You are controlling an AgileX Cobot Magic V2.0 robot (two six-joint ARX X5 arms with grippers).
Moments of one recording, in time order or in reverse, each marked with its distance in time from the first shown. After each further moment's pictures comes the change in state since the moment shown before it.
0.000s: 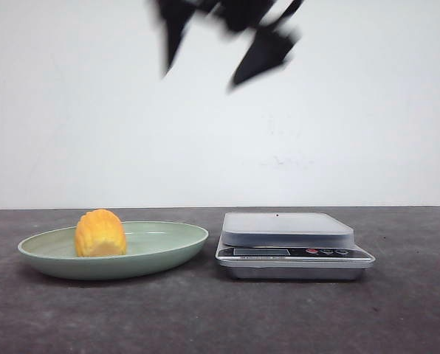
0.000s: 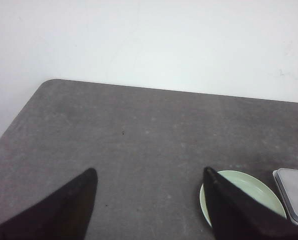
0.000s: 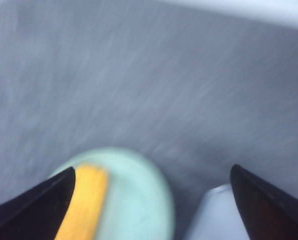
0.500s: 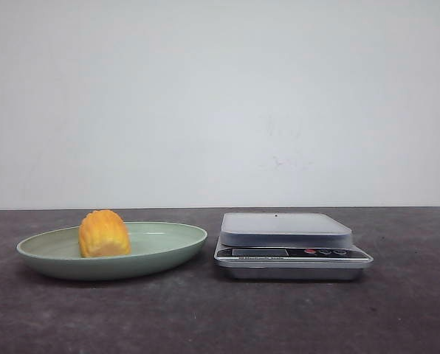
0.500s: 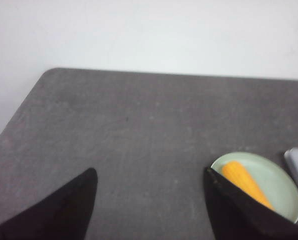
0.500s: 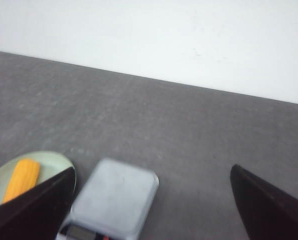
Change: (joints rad) left arm 0.000 0.000 -0.121 0.000 0.000 0.000; right arm -0.177 -0.710 0.000 -0.602 0.053 -0.121
